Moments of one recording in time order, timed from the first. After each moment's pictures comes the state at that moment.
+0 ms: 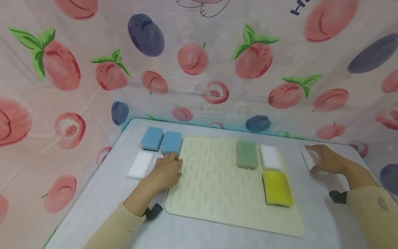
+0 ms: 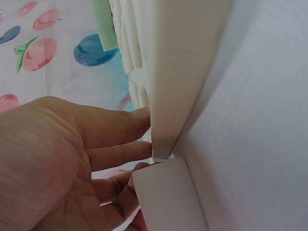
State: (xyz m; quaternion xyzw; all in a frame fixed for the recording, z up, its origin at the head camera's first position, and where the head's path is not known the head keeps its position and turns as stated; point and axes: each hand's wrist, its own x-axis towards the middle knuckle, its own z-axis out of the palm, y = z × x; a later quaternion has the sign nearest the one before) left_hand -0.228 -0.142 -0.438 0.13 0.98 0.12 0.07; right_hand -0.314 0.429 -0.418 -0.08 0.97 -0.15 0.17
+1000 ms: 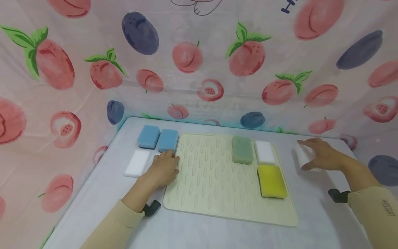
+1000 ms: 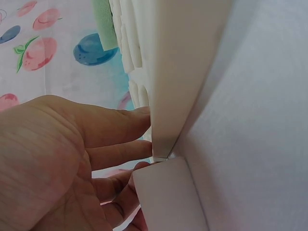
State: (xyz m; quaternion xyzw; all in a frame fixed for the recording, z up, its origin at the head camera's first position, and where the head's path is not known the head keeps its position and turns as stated) left_hand -0.227 -0.143 -0.438 0.13 0.98 0.12 0.08; right_hand -0.283 0.404 -0.389 -0.11 0.98 -0.12 0.14
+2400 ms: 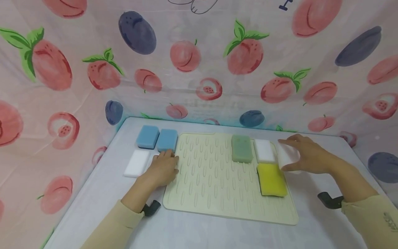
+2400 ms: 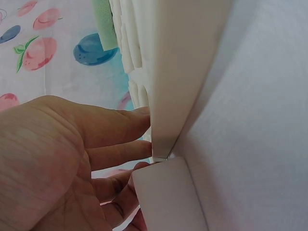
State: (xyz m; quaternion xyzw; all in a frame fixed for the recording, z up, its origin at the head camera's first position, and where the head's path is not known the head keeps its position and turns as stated) left_hand -0.228 -0.142 -0.439 0.13 0.98 0.12 0.08; right_hand -0.255 0.328 -0.362 -0.14 0.98 -0.08 0.11
